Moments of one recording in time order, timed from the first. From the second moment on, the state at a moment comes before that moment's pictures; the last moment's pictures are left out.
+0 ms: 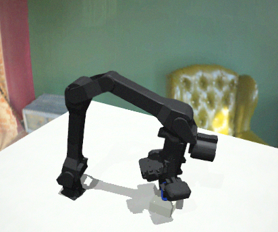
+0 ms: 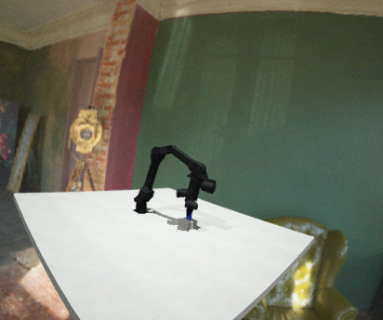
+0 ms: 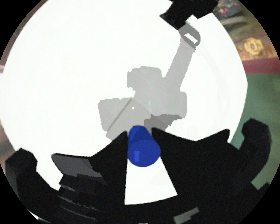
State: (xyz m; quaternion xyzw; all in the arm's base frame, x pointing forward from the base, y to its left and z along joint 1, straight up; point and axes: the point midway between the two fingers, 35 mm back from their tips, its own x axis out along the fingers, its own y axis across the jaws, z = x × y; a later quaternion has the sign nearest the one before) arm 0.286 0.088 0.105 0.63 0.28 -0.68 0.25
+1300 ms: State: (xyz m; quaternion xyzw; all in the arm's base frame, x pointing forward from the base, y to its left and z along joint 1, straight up) arm 0.286 0.088 0.090 0.62 0.32 -0.66 0.30
